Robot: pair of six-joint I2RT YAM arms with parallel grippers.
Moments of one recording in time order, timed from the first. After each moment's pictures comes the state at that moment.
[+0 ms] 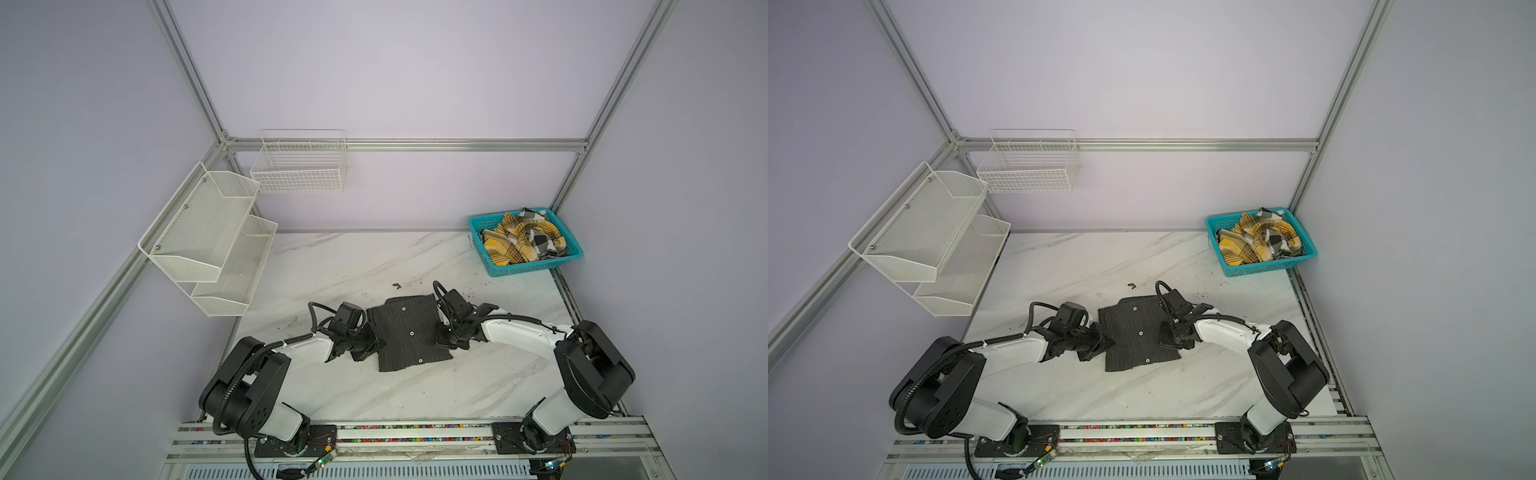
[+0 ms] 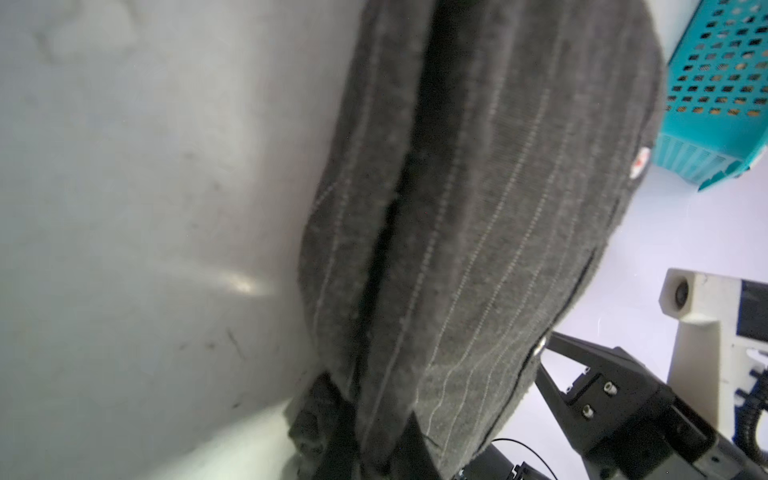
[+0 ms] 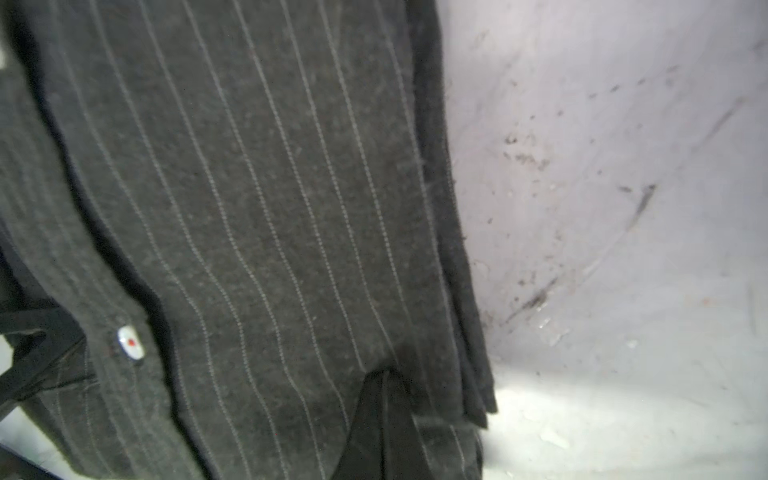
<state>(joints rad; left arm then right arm) -0.47 1.44 0.58 -0.05 0.44 -1.13 0.68 1.58 0.90 -0.51 -0.13 0.74</state>
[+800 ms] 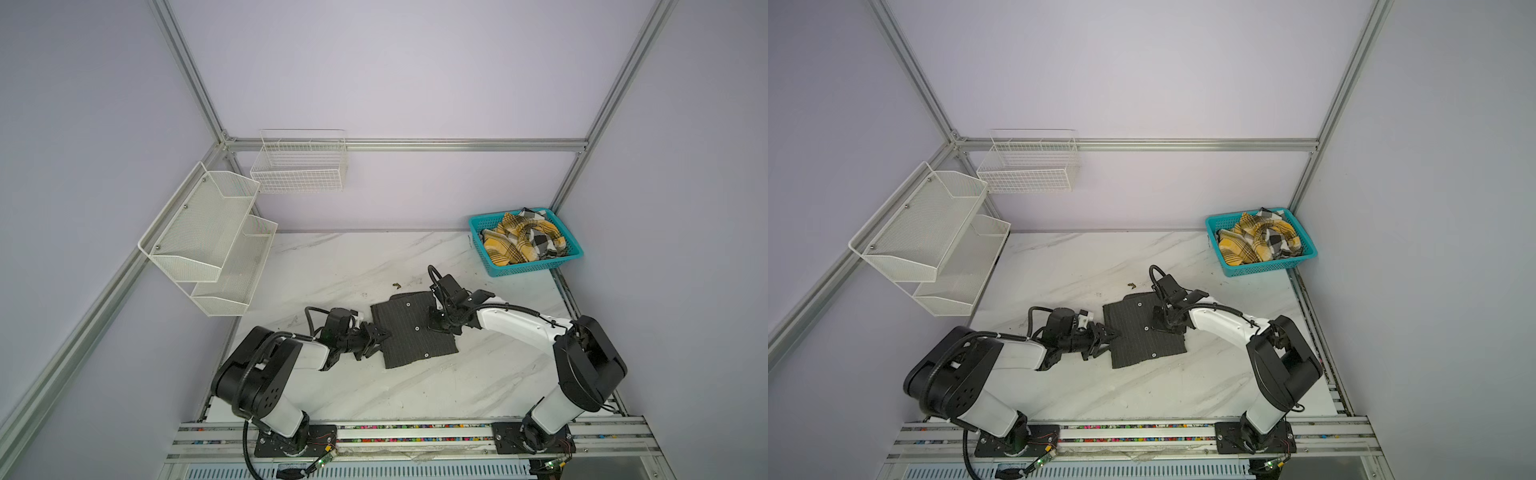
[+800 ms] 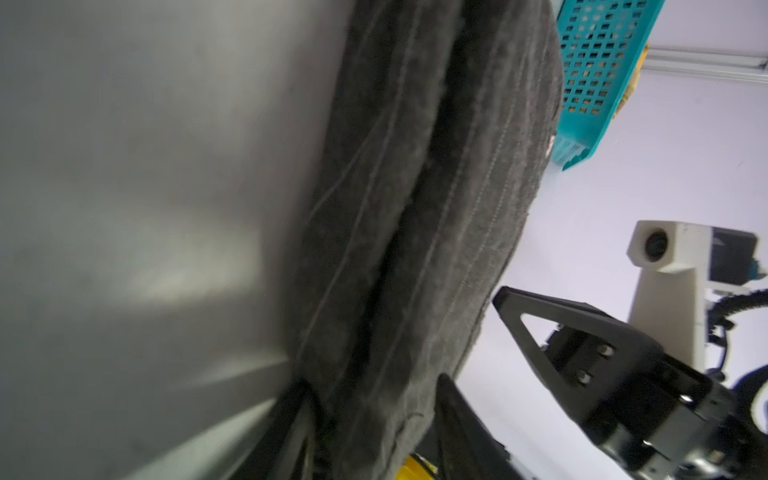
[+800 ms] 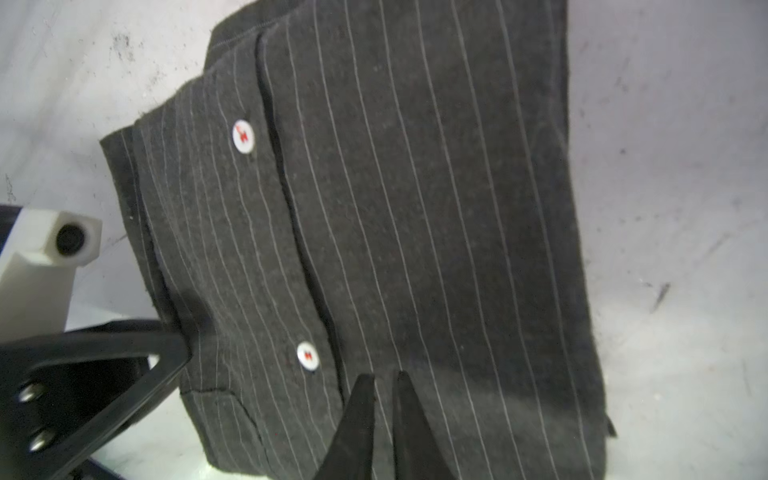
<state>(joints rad) -0.38 1.51 0.42 0.36 0.61 -1.18 0.67 1.66 1.09 -0.54 -0.11 0.73</state>
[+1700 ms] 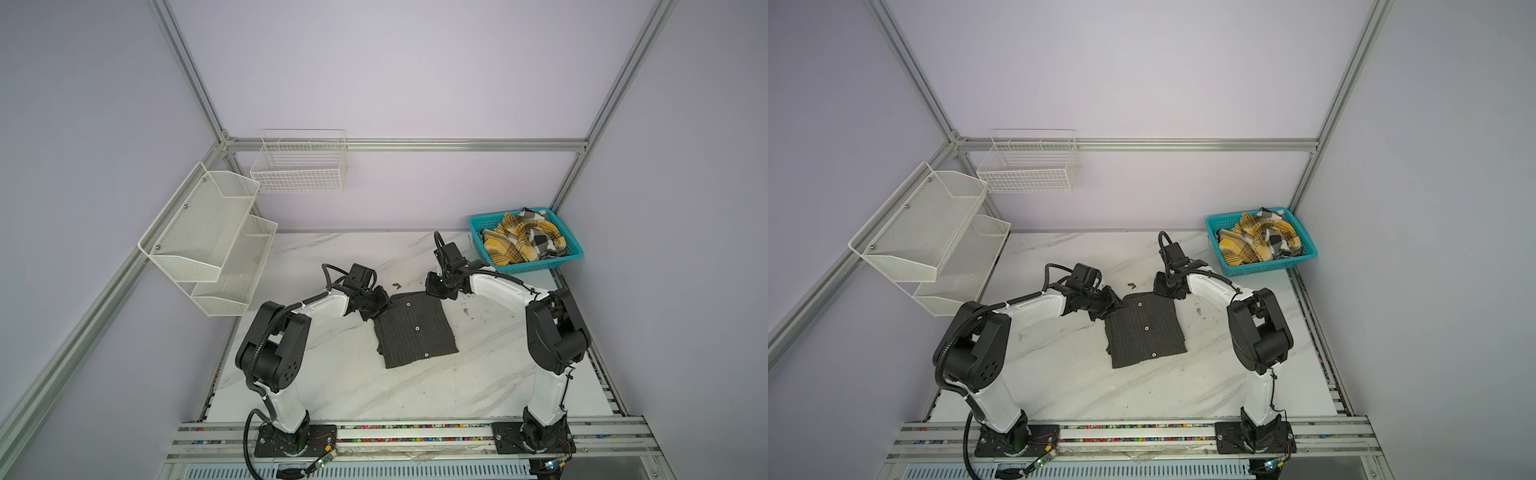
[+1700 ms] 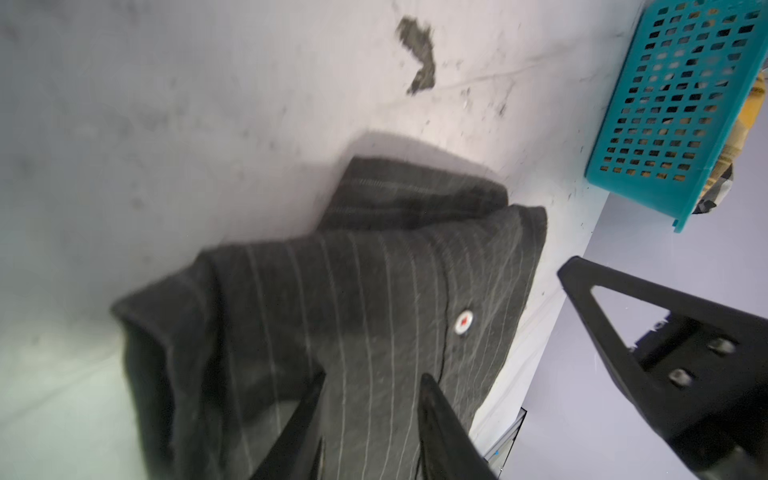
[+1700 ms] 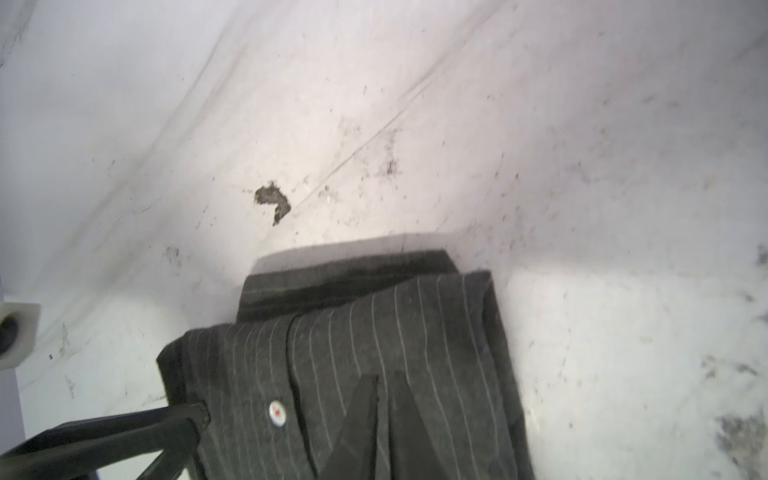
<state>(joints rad) -0.40 1.80 1.11 -0.28 0.41 -0.94 0.49 1.94 1.42 -0.52 -0.13 0.63</state>
